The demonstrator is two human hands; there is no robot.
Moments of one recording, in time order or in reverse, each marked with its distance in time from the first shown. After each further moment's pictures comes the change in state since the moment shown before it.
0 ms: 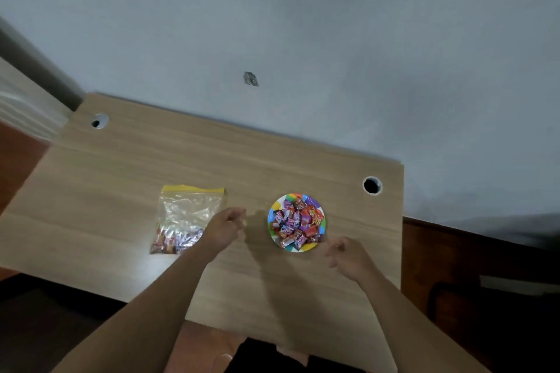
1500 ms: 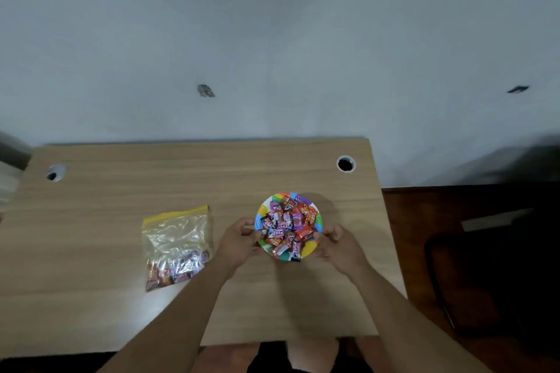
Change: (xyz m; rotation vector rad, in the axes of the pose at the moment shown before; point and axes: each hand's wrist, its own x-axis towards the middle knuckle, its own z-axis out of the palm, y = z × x) left_hand -0.046 0.027 0.043 -0.064 -0.239 0.044; right_hand -0.030 0.013 0.042 0.614 0.153 -0.030
